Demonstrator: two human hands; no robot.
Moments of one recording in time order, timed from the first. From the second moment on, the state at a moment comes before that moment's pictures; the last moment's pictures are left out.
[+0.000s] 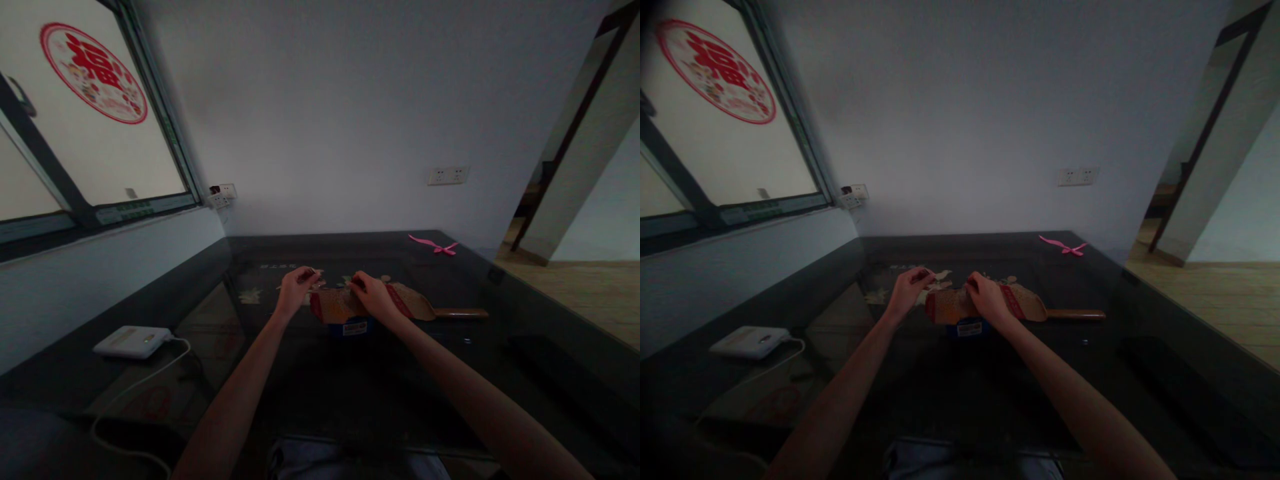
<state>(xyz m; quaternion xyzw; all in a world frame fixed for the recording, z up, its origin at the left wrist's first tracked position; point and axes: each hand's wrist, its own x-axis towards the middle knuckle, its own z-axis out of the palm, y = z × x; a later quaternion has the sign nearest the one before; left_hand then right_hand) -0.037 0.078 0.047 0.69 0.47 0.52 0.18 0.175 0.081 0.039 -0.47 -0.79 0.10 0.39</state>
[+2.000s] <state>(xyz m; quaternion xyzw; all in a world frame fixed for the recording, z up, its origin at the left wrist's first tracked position) -0.175 0.064 -0.014 0.79 0.56 0.20 0.12 0.017 0.060 0.001 -0.37 -0.91 0.06 0.17</state>
